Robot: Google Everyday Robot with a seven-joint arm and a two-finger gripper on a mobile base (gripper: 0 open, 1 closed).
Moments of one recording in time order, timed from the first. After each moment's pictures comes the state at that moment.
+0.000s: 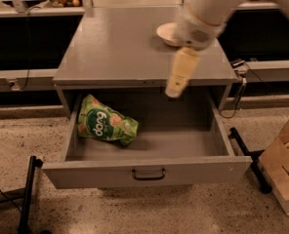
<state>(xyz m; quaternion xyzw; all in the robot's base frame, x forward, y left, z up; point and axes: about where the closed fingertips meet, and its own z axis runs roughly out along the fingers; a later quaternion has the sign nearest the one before) 0.558 -0.090 0.944 -0.65 0.74 0.02 0.20</state>
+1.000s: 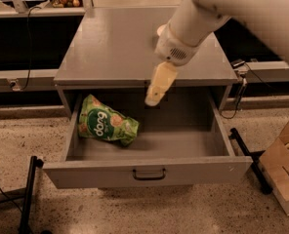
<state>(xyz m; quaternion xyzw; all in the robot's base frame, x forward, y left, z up) 0.581 -0.036 0.899 -0.64 0.73 0.07 0.23</state>
